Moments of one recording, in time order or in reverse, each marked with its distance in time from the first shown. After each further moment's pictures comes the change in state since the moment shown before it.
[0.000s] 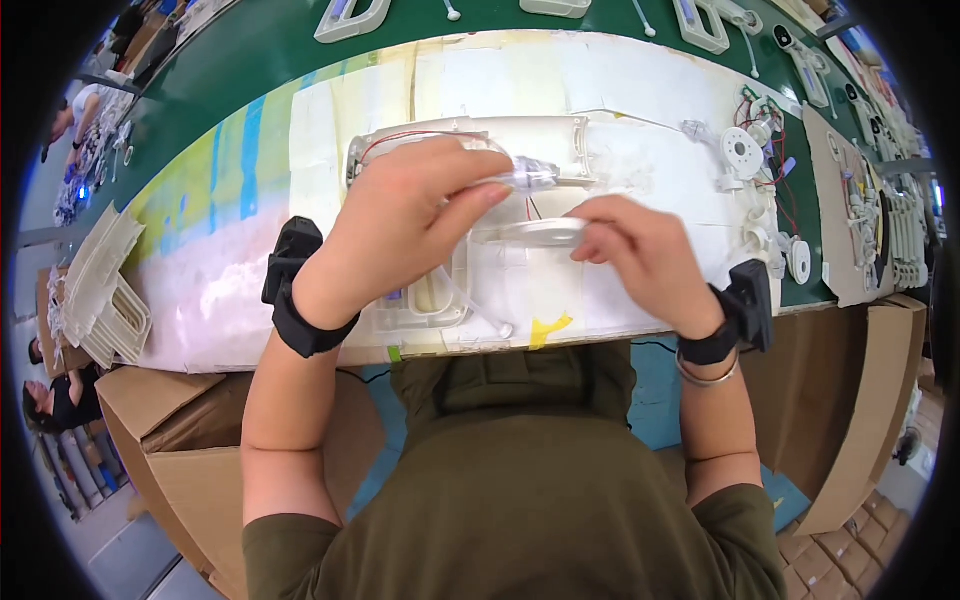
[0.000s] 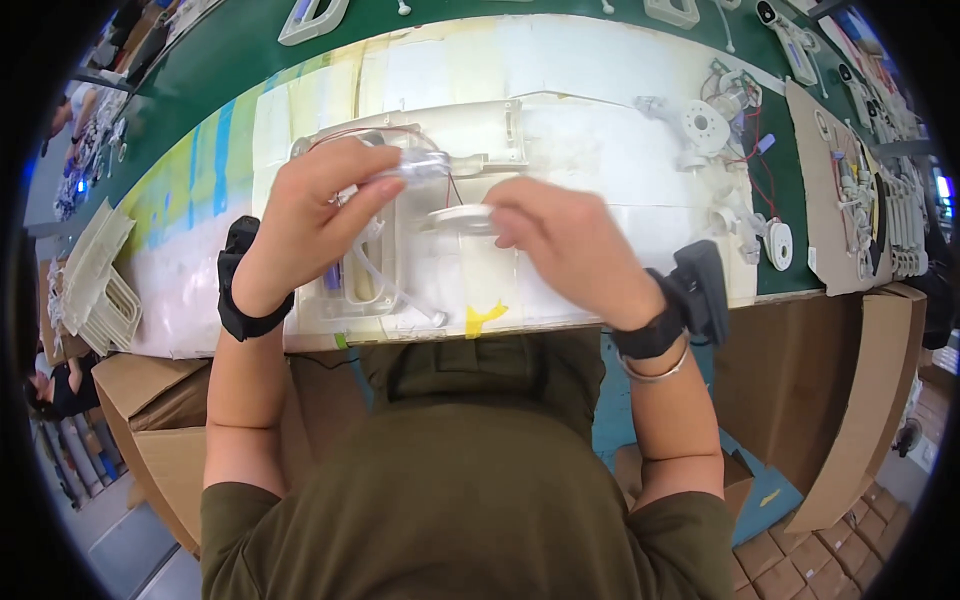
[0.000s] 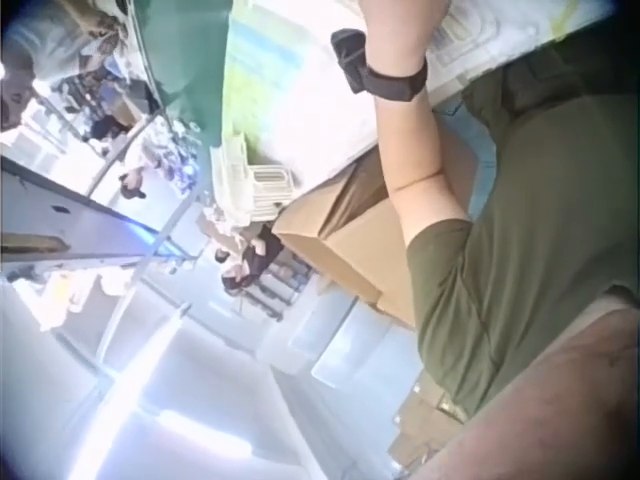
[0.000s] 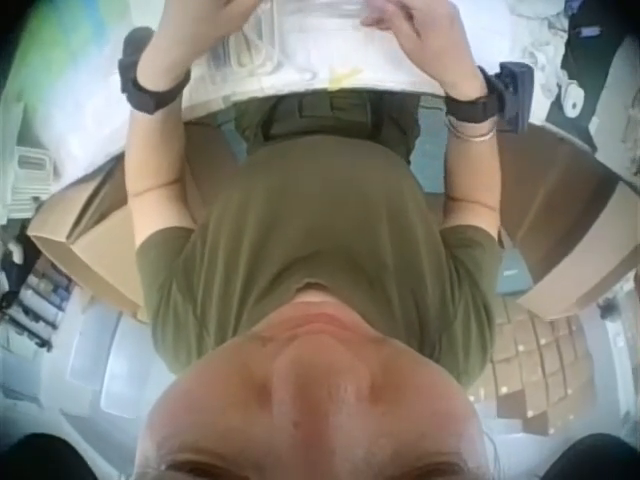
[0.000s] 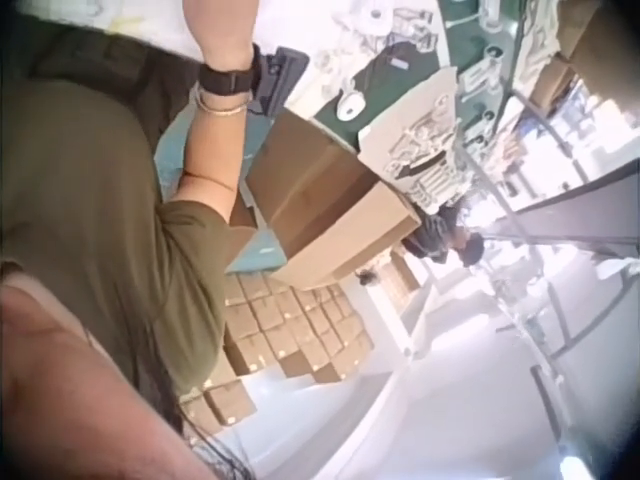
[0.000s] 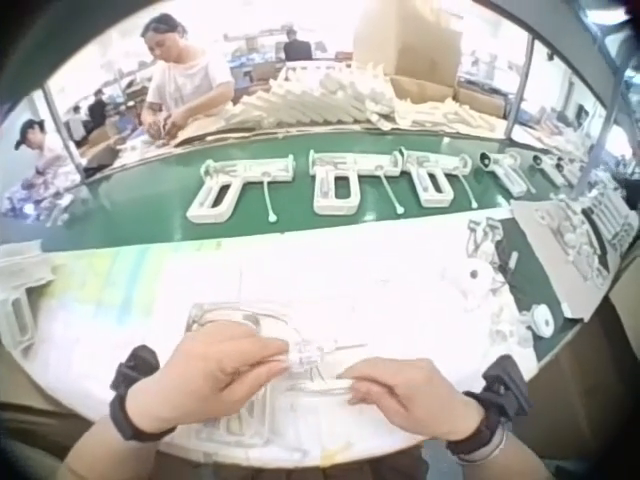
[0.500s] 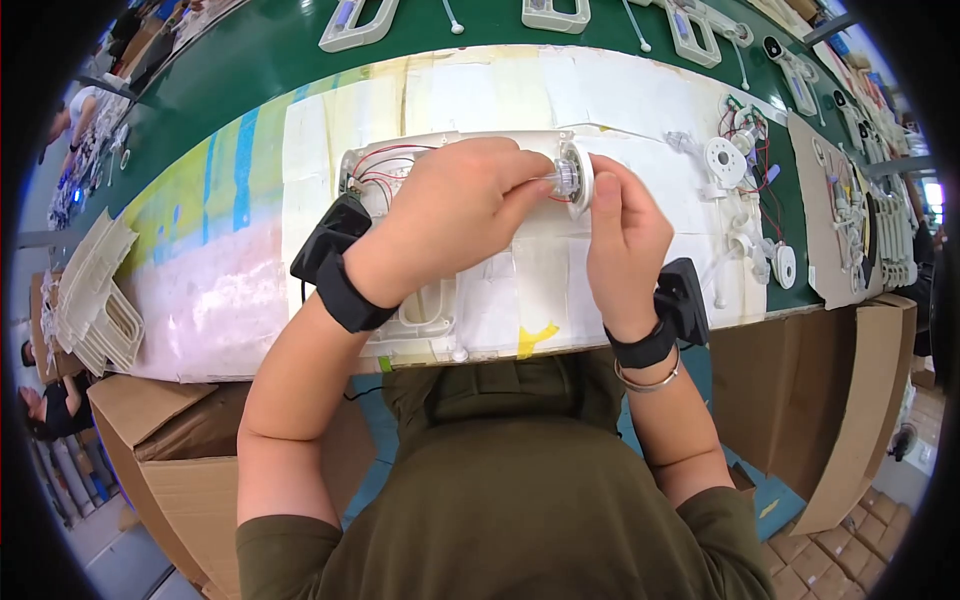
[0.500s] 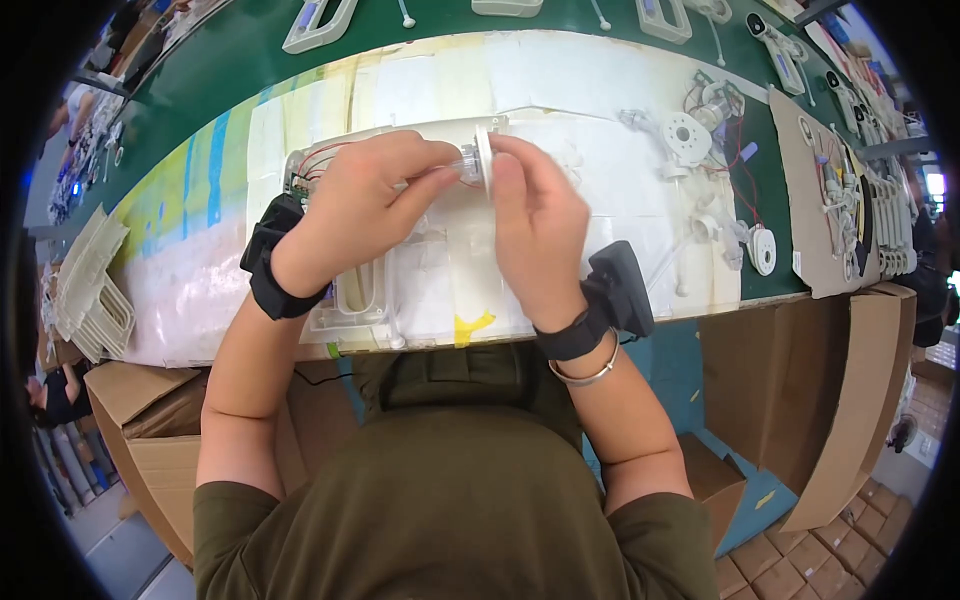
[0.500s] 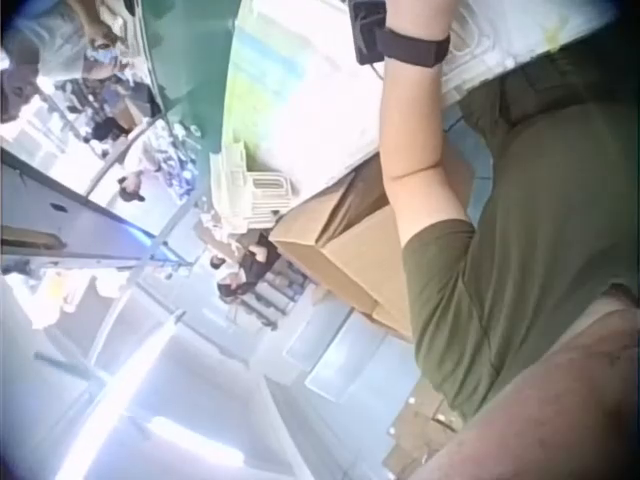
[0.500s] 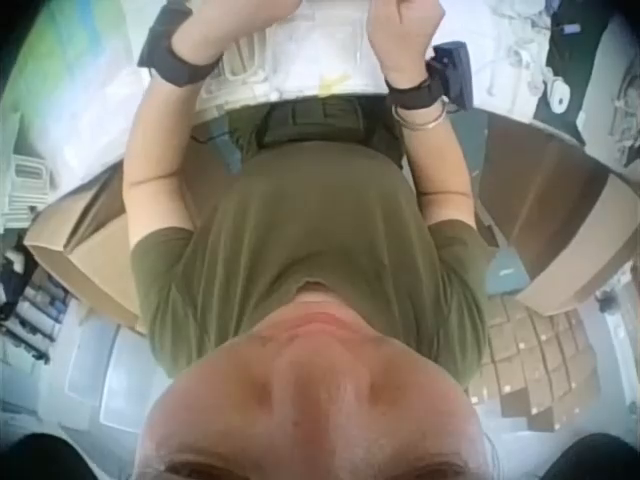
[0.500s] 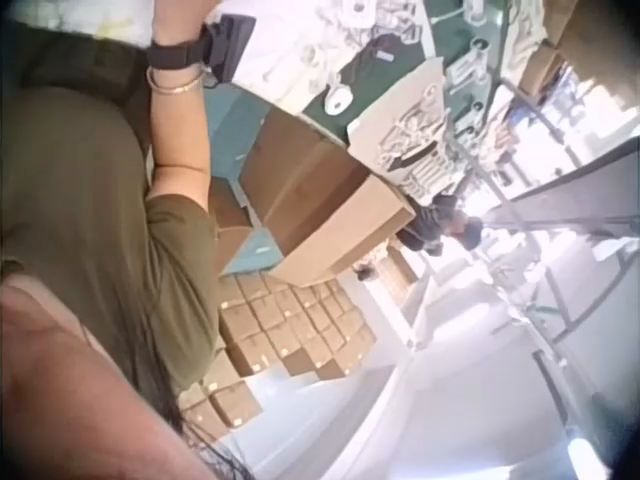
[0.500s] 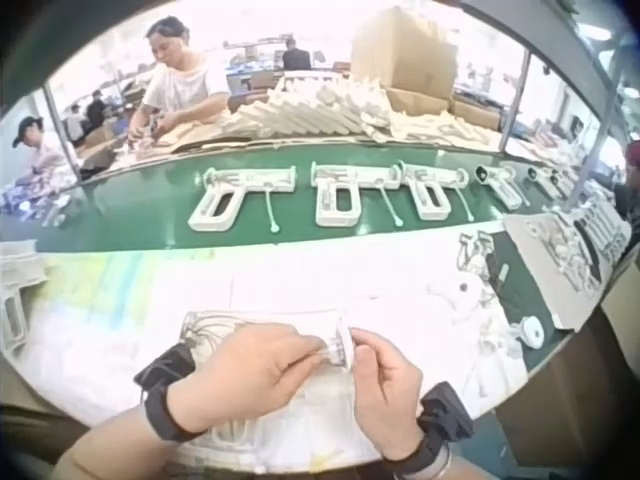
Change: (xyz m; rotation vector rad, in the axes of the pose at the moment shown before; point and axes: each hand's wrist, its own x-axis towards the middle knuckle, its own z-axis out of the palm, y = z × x) left_hand 0.027 0.000 0.035 -0.012 -0.005 -0.010; right_hand 0.018 0.000 0.040 0.364 0.664 0.055
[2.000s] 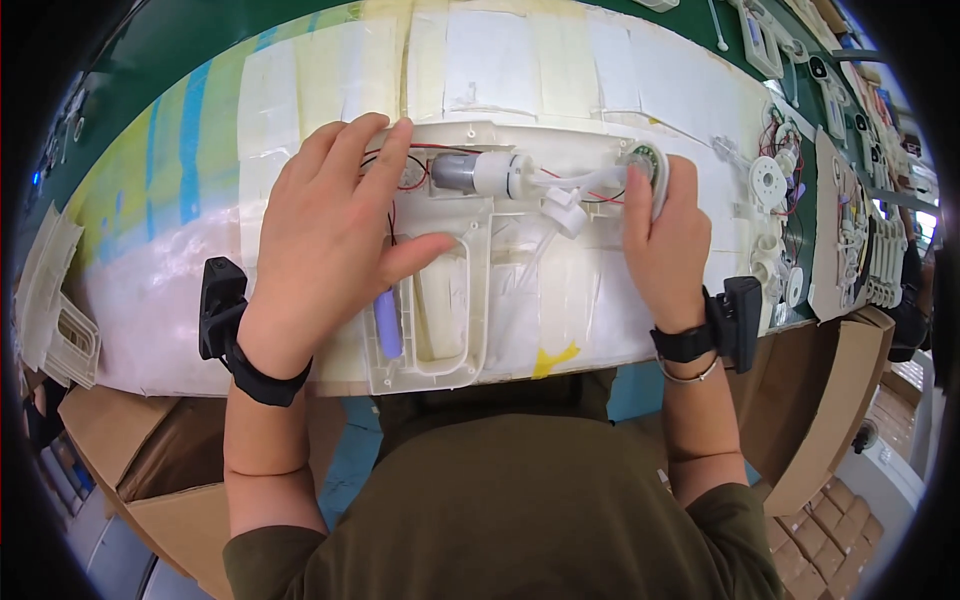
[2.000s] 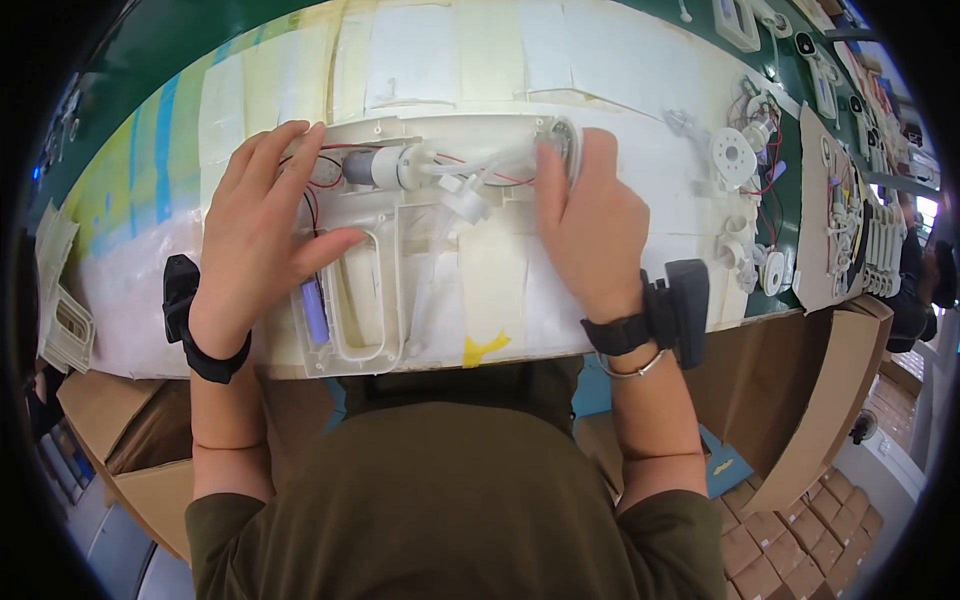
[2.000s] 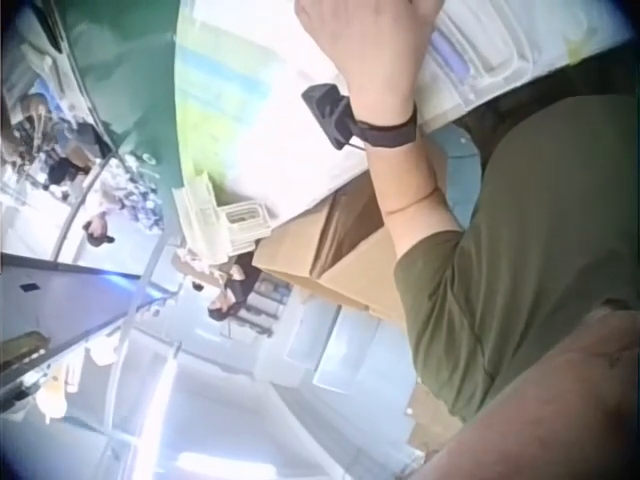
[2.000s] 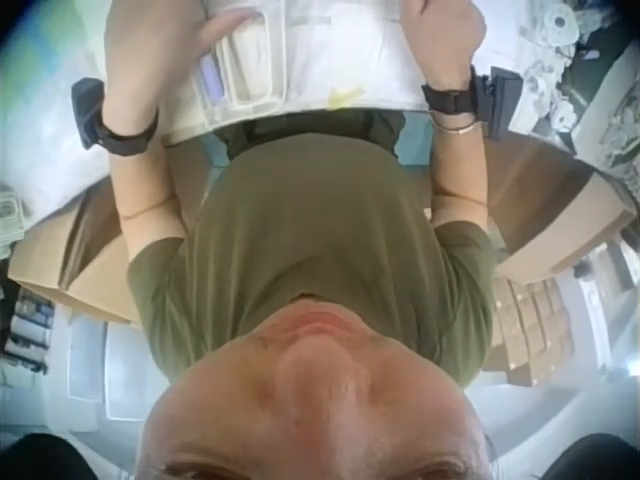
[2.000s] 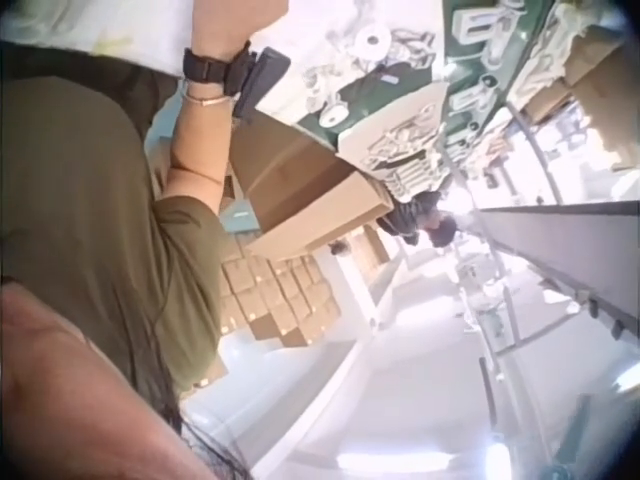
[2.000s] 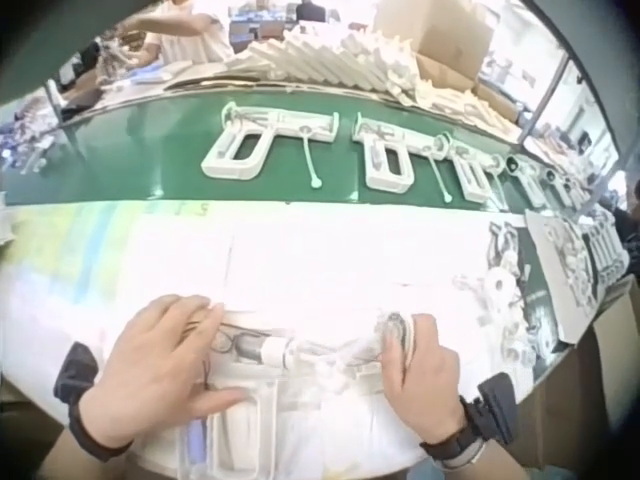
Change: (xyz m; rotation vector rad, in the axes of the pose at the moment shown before) left_hand -0.062 -0.047 -0.041 0.605 -0.113 -0.184; right_hand 0.027 0.027 -0.014 -0.949 -0.217 -0.123
